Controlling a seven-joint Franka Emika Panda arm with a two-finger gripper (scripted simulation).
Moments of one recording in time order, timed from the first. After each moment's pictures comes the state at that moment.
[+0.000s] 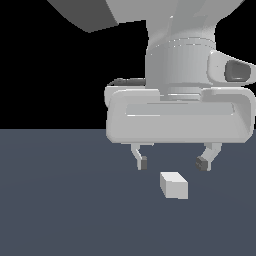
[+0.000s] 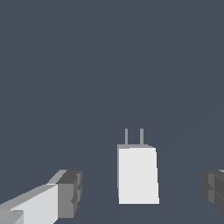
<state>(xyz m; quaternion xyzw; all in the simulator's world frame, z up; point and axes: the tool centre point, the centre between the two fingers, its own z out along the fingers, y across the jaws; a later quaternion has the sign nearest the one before) -0.099 -0.070 0.044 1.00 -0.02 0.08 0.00</state>
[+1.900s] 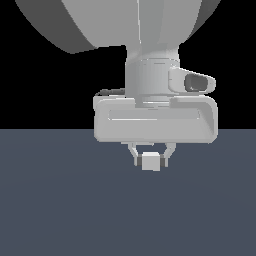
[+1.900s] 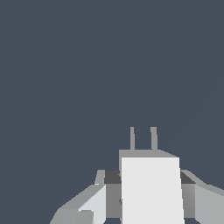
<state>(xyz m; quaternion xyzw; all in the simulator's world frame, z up) -0.066 -0.042 0.041 0.99 -0.07 0.08 0.00</state>
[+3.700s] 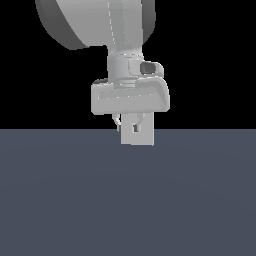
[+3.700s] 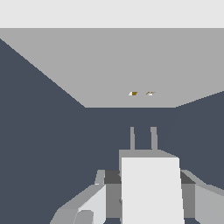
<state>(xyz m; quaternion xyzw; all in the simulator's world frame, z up) 0.027 -0.003 0.100 0.98 -0.18 0.07 0.01</state>
